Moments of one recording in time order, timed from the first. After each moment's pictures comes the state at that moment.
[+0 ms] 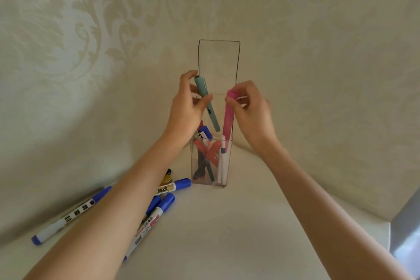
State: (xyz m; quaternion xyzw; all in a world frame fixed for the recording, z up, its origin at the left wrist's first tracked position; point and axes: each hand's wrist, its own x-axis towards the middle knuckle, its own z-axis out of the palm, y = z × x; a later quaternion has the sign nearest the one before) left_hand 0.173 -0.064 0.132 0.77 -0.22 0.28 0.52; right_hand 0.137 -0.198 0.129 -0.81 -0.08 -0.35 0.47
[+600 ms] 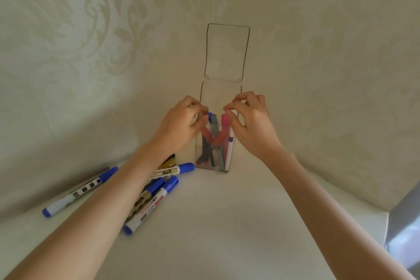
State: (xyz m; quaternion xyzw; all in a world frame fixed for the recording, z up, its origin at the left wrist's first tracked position) left_hand 0.154 -0.026 0.089 0.89 -0.28 0.25 0.26; right_hand 0.128 -0.202 0.087 -0.89 -0.16 -0.38 0.21
